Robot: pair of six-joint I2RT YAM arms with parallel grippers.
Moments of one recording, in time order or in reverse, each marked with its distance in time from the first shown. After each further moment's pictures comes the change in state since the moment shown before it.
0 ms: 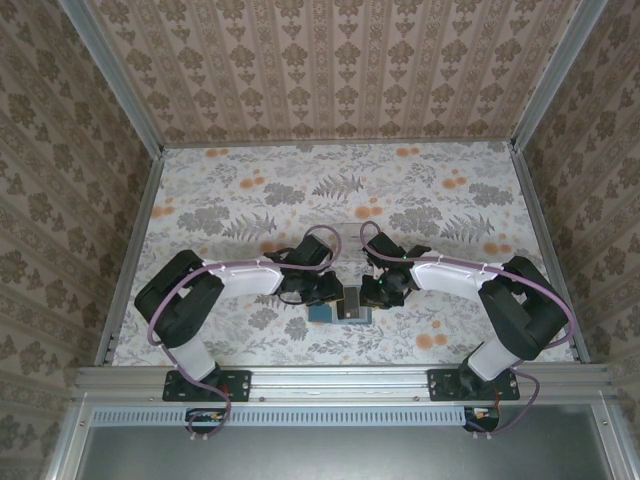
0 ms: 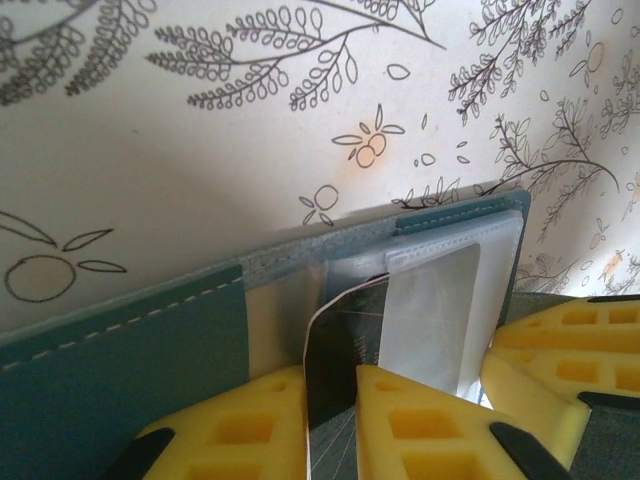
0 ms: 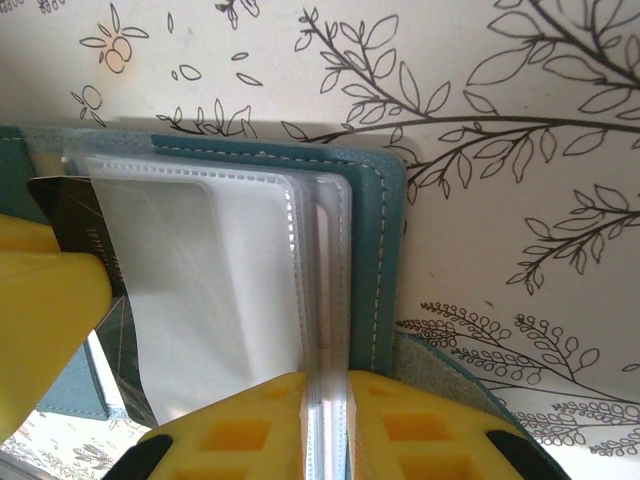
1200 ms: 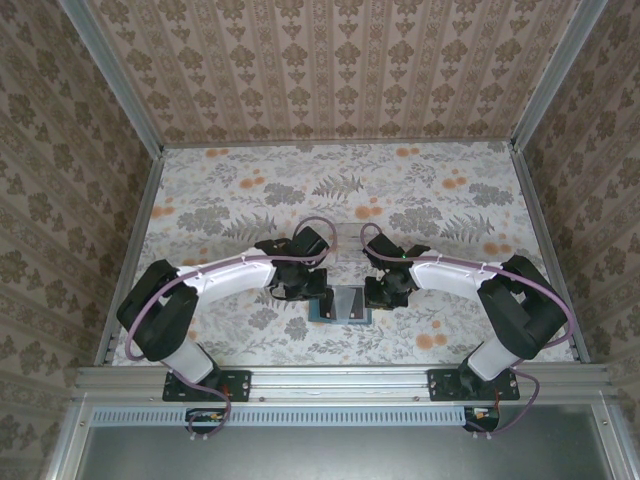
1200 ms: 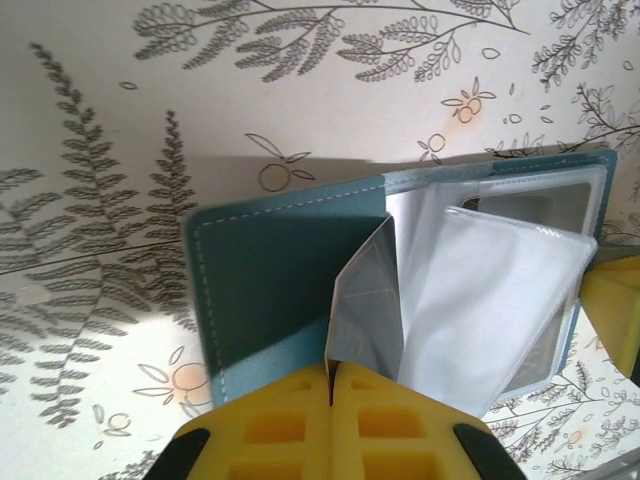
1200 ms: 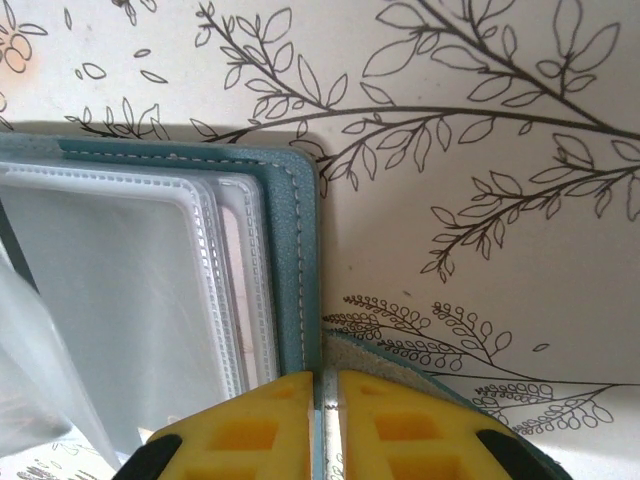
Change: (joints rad) left arm 0.005 -0.114 0.119 -0.419 -0.183 0.141; right arm -0.001 0.006 0.008 -0.059 0.063 -0.003
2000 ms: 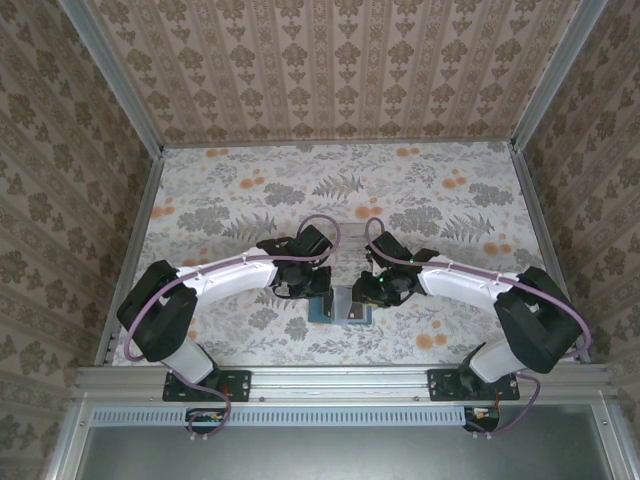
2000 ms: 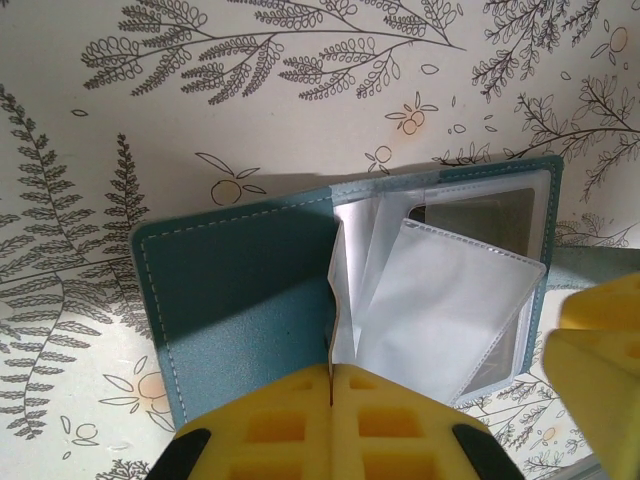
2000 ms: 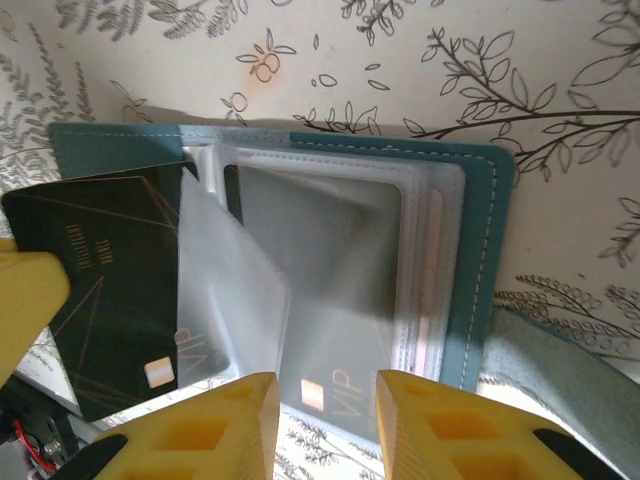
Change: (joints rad) left arm -0.020 0.000 0.021 0.022 0.002 -0.001; right arm 0.013 -0.084 -0.041 0.147 -0.127 0.074
